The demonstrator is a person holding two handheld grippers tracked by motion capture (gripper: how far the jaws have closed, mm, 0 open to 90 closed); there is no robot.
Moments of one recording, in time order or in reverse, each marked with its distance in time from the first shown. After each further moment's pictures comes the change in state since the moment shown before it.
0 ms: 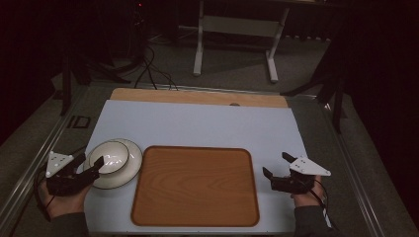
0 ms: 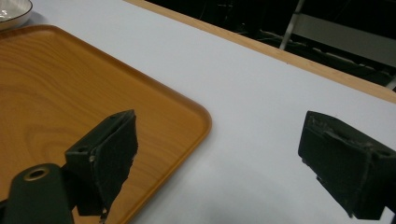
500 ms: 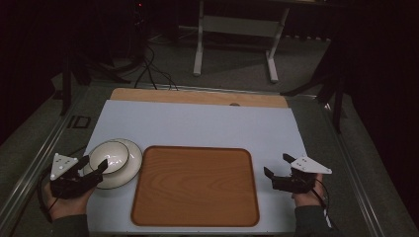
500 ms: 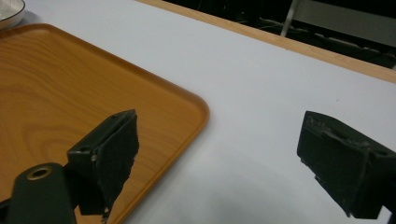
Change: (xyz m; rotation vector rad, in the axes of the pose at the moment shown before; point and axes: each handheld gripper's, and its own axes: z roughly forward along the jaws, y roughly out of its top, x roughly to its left) left arm -0.010 -0.003 -0.004 0.012 -0.026 0.024; right arm -0.005 -0.003 0.001 0.033 0.004 0.056
